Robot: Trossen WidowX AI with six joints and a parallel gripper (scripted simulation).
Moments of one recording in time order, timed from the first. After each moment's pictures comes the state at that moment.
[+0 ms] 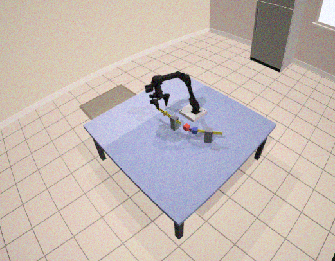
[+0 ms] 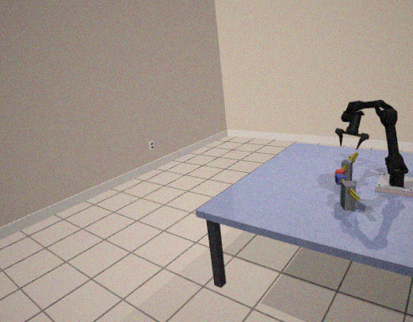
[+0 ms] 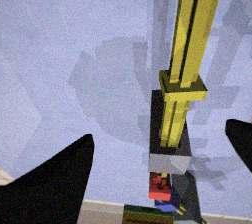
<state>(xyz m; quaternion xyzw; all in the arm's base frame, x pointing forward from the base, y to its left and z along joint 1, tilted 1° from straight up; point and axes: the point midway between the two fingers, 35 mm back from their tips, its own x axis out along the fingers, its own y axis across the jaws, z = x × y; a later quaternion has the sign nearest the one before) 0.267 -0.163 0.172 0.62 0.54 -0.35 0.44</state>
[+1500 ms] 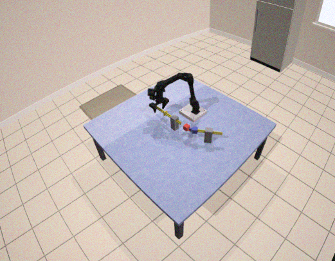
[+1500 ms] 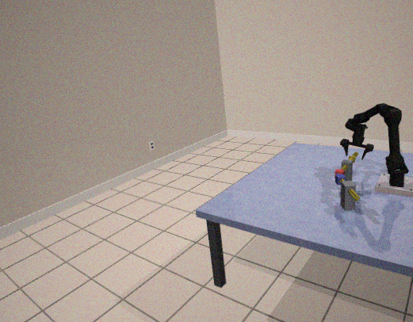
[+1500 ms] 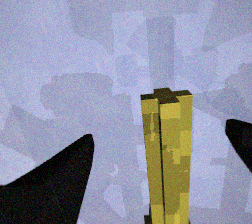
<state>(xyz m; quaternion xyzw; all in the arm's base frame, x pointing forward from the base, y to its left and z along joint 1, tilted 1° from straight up) 0.245 -0.224 0.089 0.56 0.43 -0.48 0.52</state>
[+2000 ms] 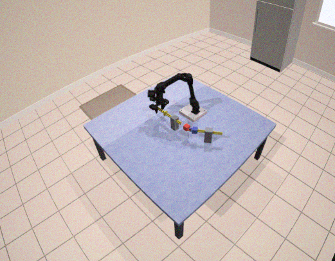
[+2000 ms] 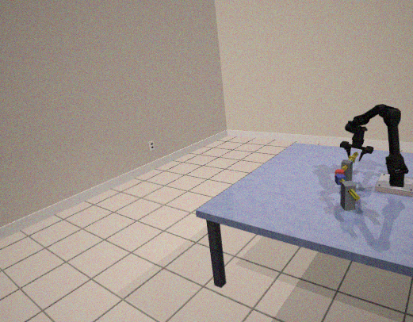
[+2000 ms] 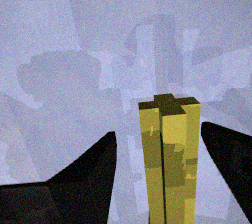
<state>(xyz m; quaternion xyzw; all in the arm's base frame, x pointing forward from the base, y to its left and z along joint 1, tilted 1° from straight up) 0.246 -0.223 0.076 0.56 0.44 -0.48 0.52</state>
